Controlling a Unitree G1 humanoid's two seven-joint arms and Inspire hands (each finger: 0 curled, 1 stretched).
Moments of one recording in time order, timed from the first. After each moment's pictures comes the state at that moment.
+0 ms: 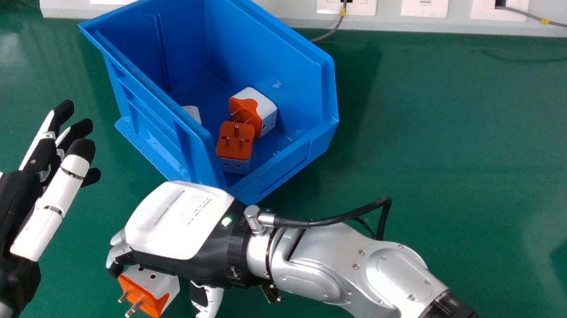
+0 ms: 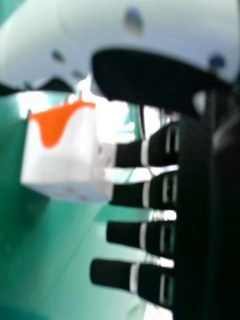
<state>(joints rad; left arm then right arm) 0.36 0.24 0.30 -0.37 -0.17 0.00 -0.22 -0.76 -0.10 0.81 0.51 -1.01 -0.41 0.26</state>
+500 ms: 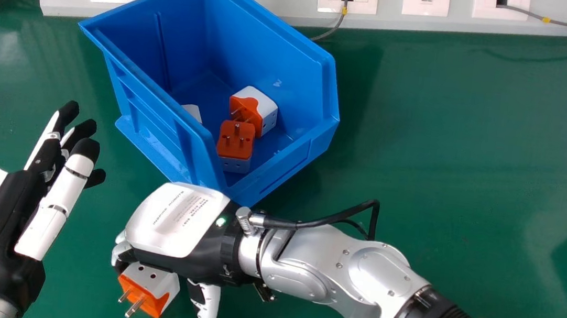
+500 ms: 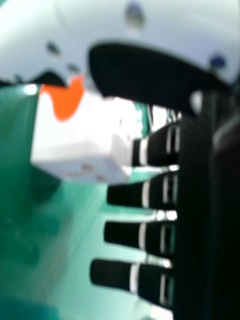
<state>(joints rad) 0.35 0.24 0.29 -0.38 -0.18 0.01 -0.22 -0.80 -0.05 0.83 0.63 -1.03 -0.39 0.20</state>
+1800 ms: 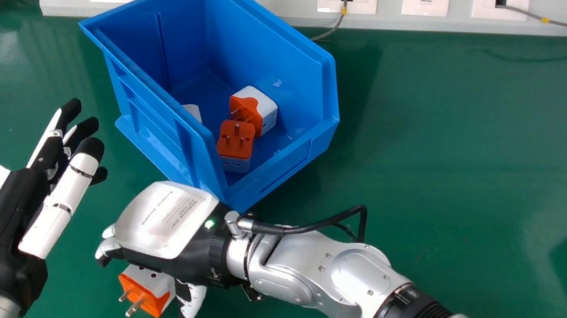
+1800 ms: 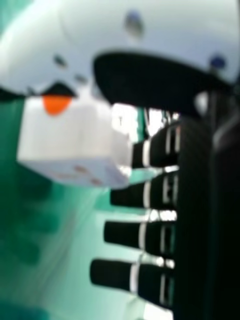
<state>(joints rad) 0.35 0.24 0.28 -0.39 -0.16 0.02 -0.20 -0.83 0.01 0.87 0.76 -1.06 -0.38 0.07</state>
